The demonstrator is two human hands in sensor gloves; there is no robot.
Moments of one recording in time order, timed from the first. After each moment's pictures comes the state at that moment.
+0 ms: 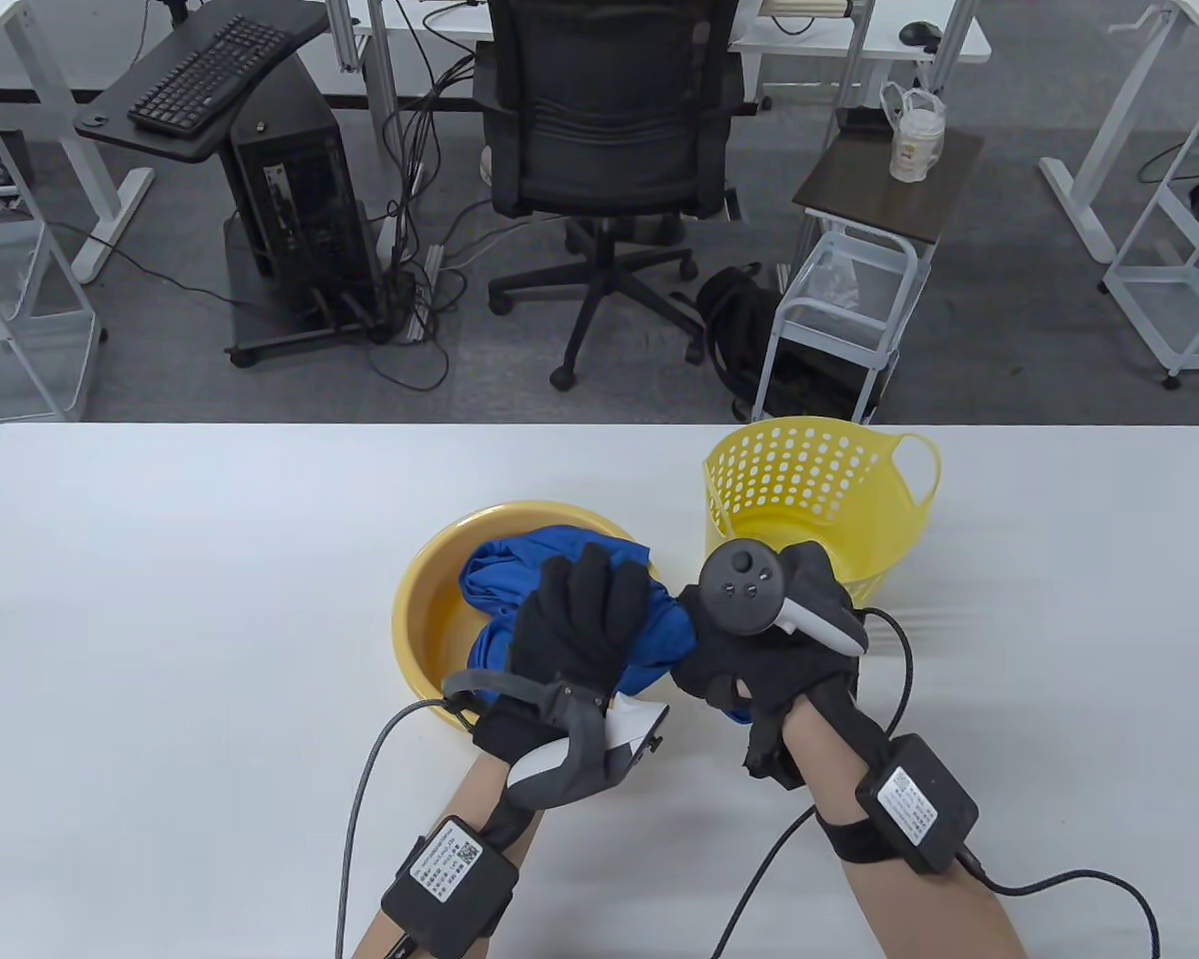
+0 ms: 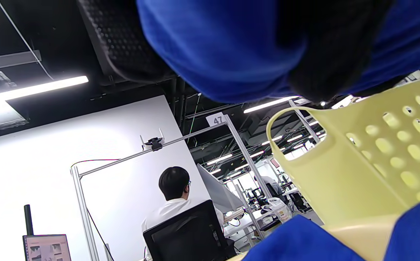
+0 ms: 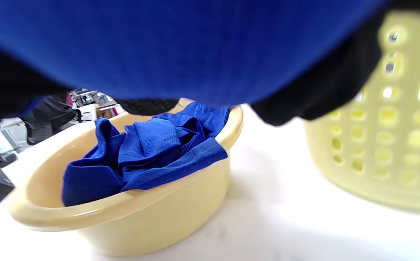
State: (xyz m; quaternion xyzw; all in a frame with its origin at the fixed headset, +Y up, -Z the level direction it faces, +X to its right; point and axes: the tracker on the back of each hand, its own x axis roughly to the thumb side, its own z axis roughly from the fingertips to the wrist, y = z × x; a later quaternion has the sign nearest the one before) left_hand -0.046 -0.646 -0.312 0.35 -0.12 -0.18 0.91; right_hand 0.109 -0.624 -0.377 0.19 0.08 0.97 0.13
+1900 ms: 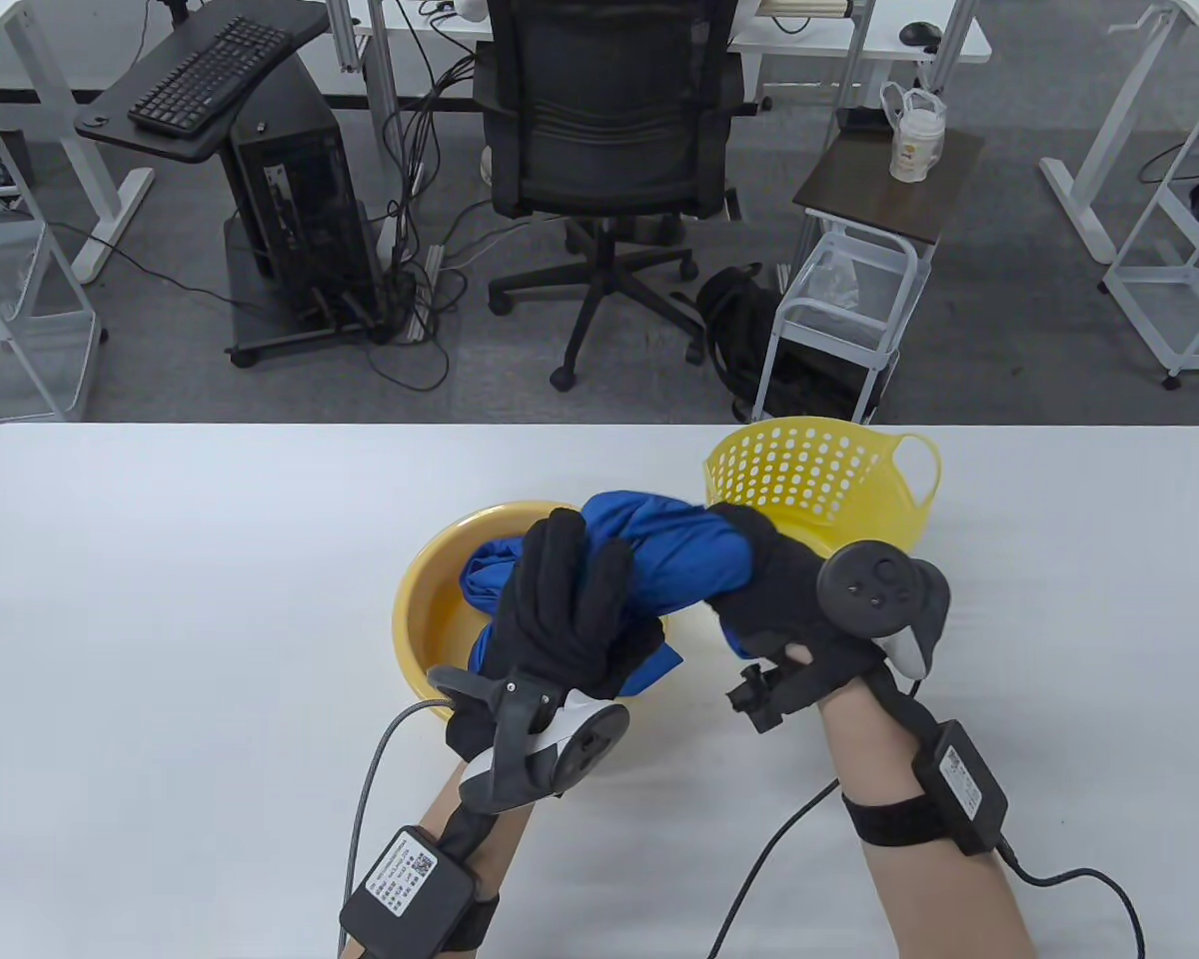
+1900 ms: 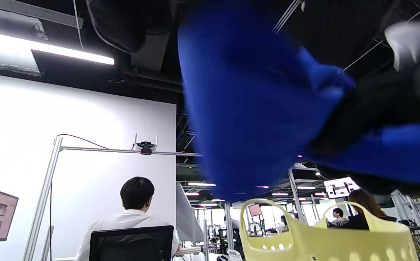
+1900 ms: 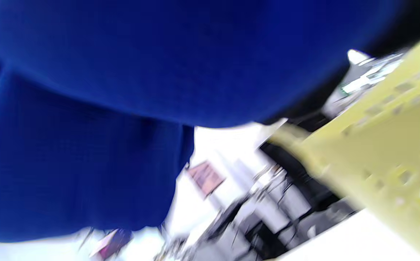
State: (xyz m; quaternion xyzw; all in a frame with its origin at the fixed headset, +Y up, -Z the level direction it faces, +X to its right) left_hand -0.074 -0.603 -0.292 0.36 -0.14 0.02 0.92; right_hand 0.204 -0.608 -0.394 0.08 -0.20 0.86 0.46
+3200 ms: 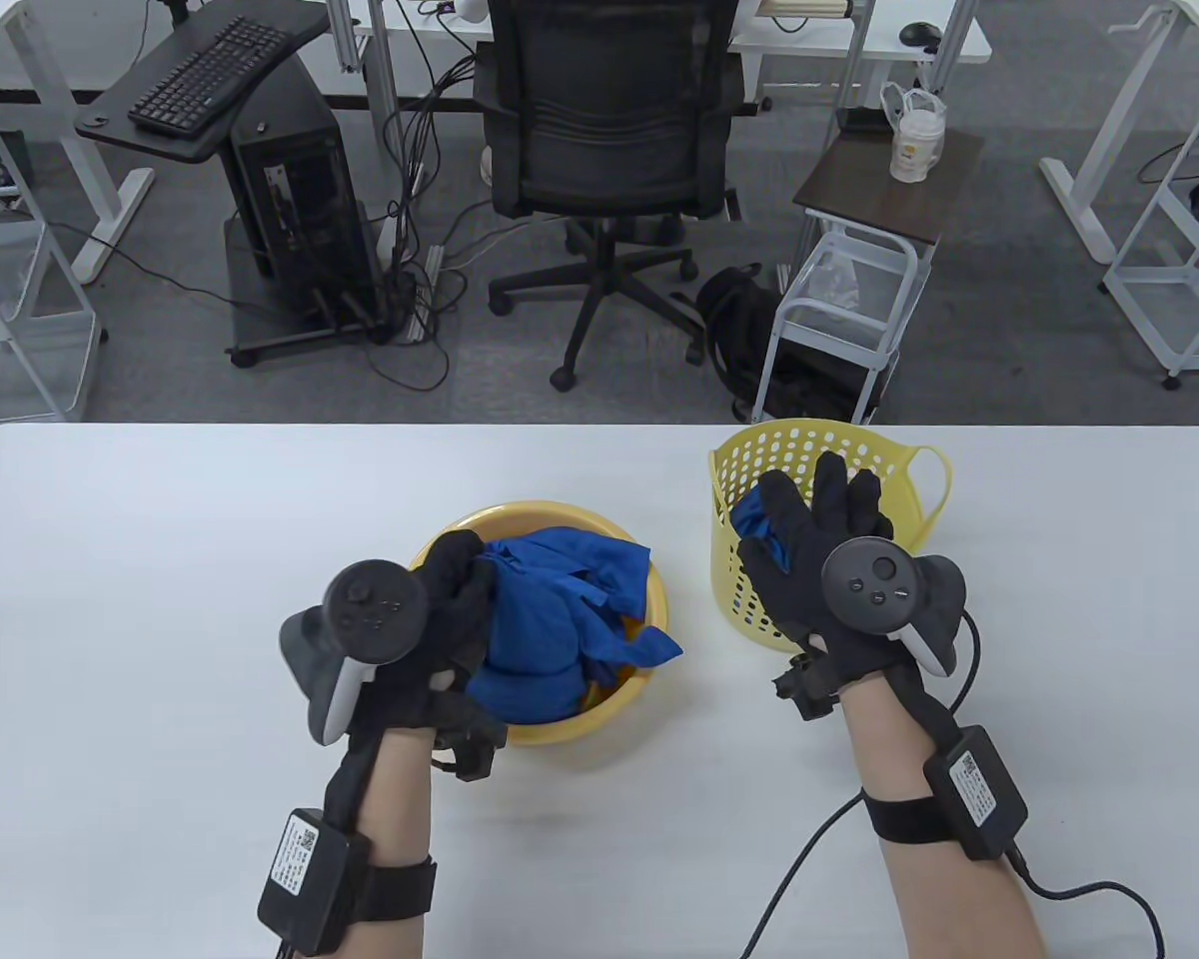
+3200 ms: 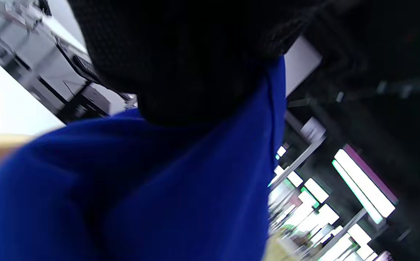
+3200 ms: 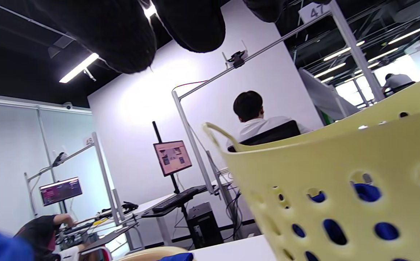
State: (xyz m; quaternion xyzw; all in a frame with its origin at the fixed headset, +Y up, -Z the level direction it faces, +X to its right) left_hand -0.195 -0.603 -0.329 0.13 0.02 0.44 0.89; right_hand 0.178 -0.609 -0.390 0.16 -0.17 0.94 0.26
